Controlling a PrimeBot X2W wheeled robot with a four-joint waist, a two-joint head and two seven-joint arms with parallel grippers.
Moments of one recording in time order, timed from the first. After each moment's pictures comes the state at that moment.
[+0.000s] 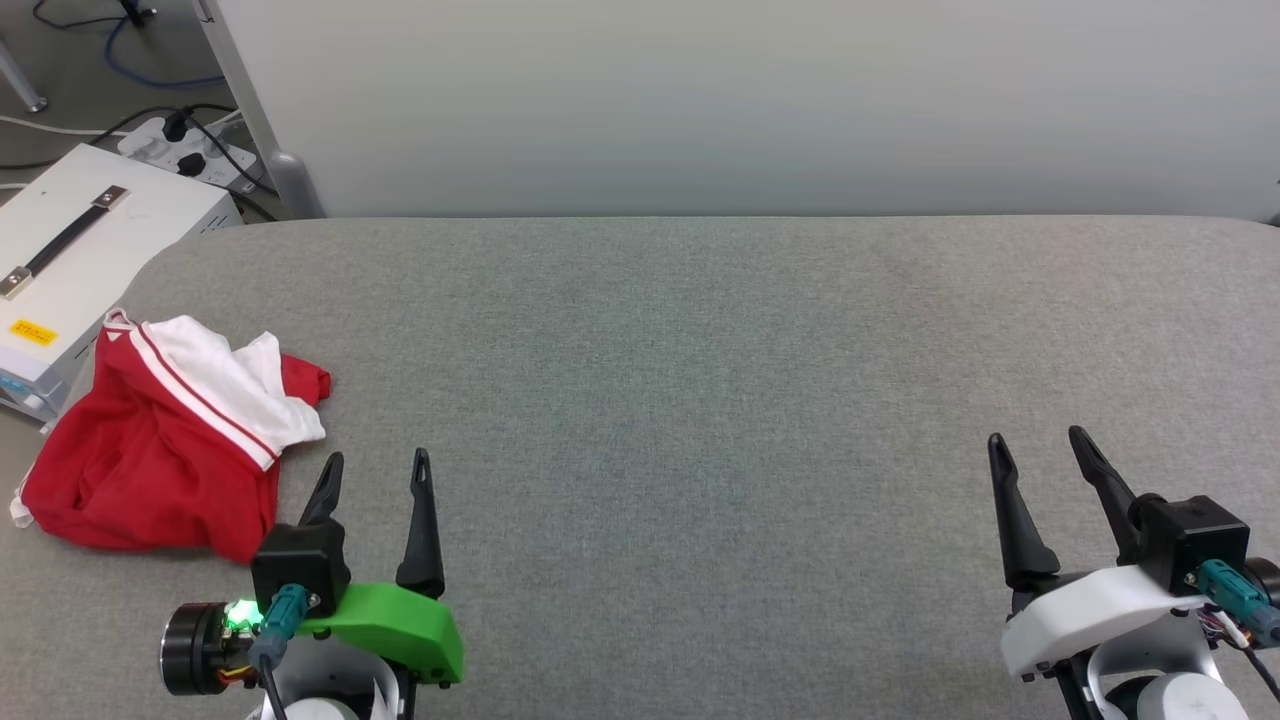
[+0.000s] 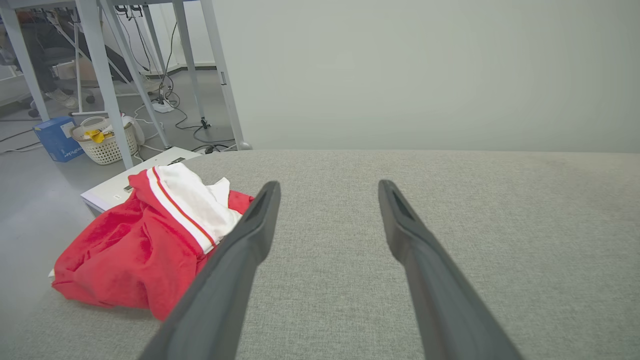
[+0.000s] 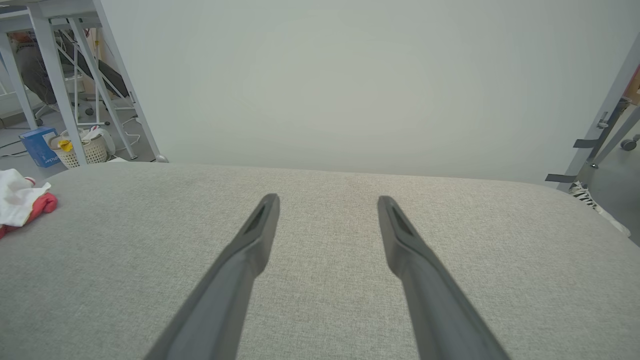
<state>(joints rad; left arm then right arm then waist) 0.02 0.06 -0.03 -0.01 -0.06 0.01 -0.07 0.02 -0.05 -0.02 -0.04 0.10 0.13 -0.08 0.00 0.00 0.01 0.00</state>
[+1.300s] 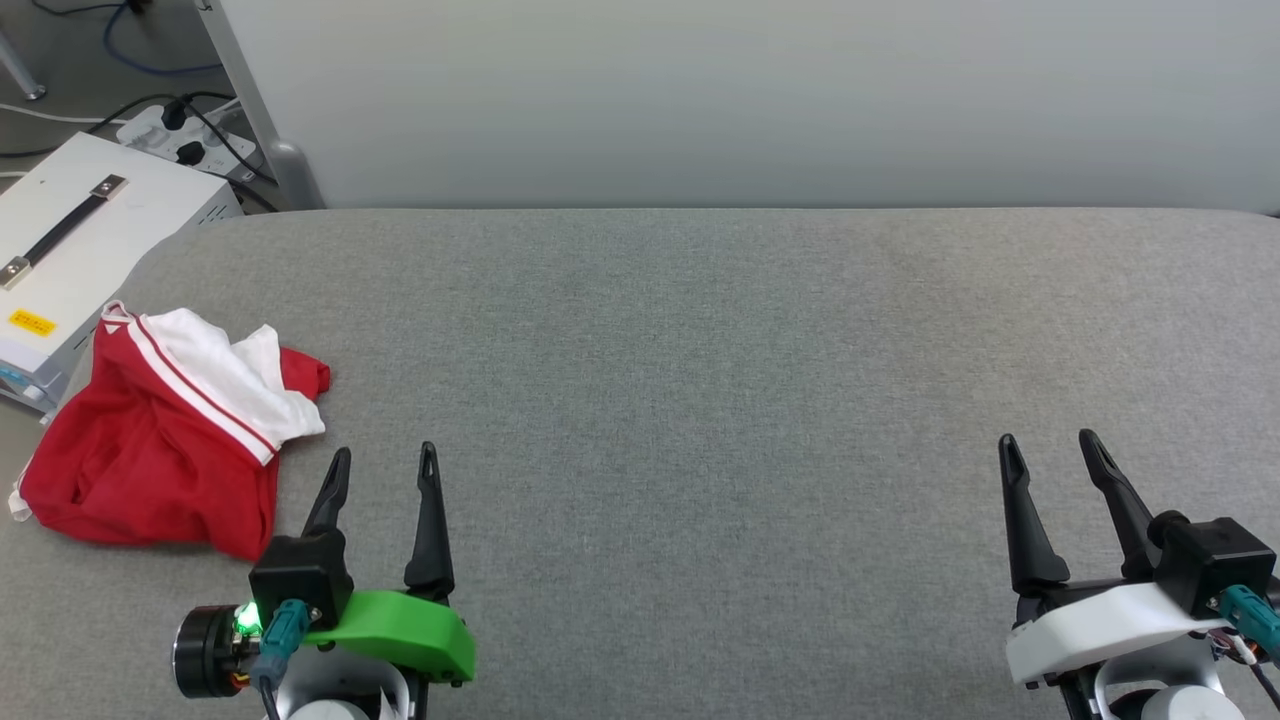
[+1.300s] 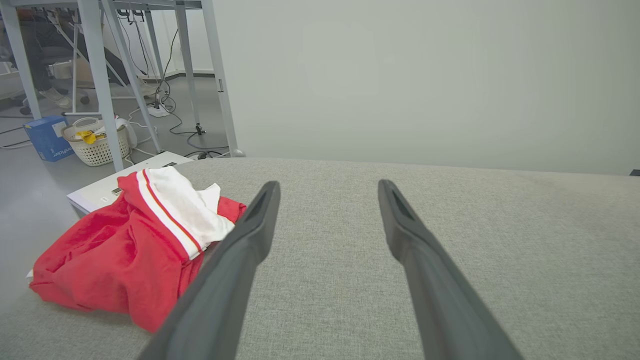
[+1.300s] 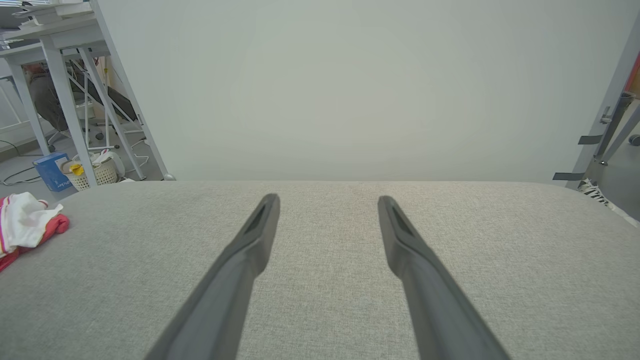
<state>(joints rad) 0.02 0.06 -0.05 0.00 -0.11 0.03 -0.15 0.04 -0.05 -0.02 -0.04 0.15 0.13 -0.15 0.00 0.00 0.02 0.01</state>
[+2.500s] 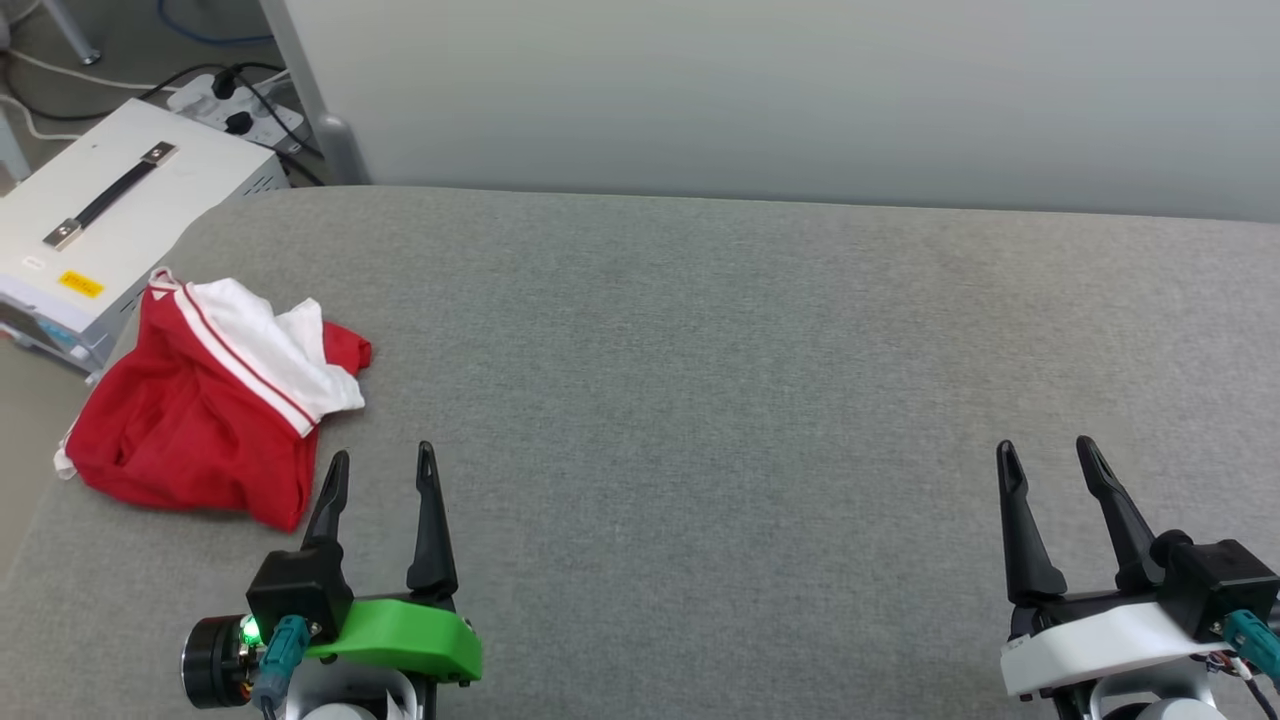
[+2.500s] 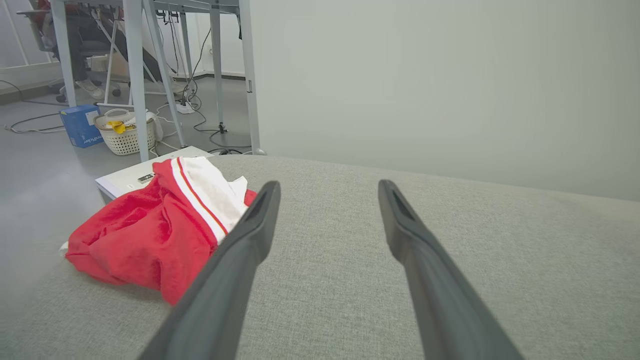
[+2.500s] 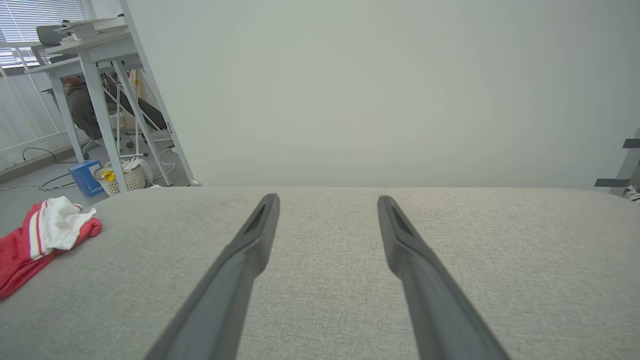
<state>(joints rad) 0.02 0.05 -0.08 0.03 -0.15 0.07 -0.23 0.06 -0.05 0.00 -0.03 0.18 0.13 -0.23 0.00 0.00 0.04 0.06</state>
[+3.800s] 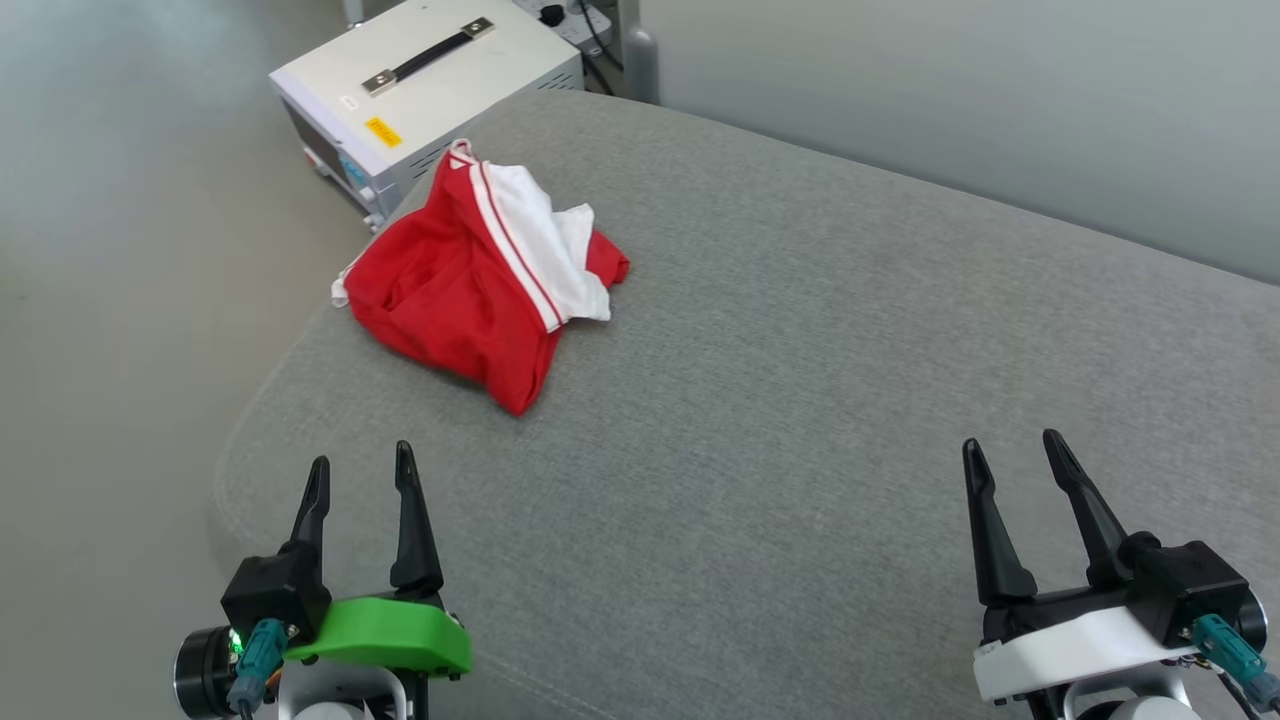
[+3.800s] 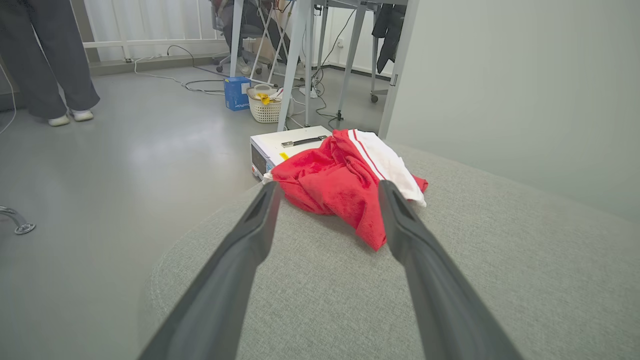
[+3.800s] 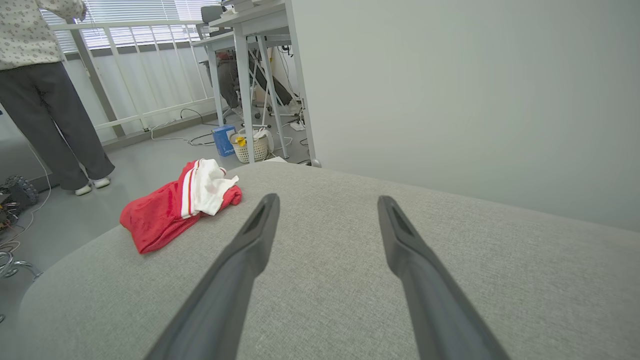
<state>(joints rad) 0.01 0.05 -0.07 0.05 -0.22 0.10 -0.26 0.06 -0.05 0.05 -0.04 0.16 0.13 -0.25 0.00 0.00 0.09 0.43</state>
